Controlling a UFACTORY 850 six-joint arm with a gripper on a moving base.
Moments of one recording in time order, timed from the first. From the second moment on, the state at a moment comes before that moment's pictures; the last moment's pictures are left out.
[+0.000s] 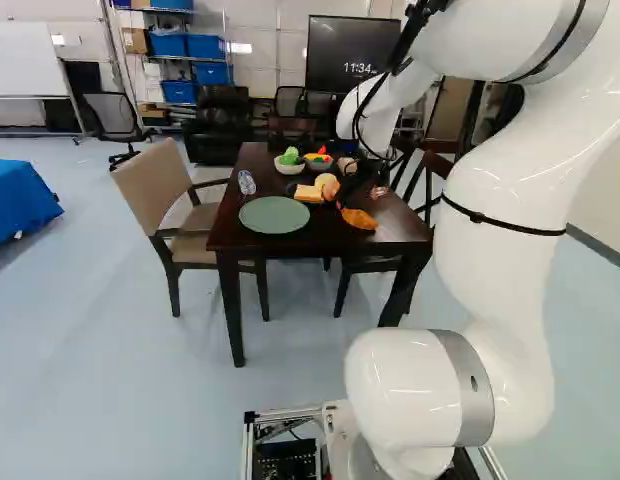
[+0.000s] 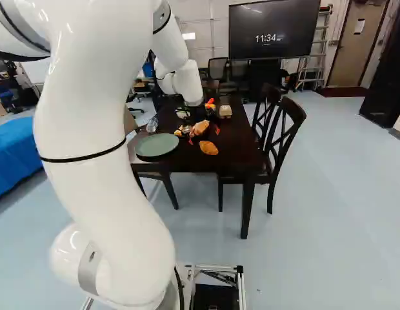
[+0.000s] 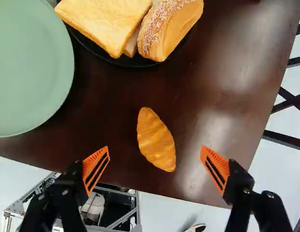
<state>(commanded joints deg) -8.2 -14.7 -63.5 -4.2 -31.1 -26.5</state>
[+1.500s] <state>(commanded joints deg) -9.2 -19.9 -65.4 -4.2 -31.1 -26.5</state>
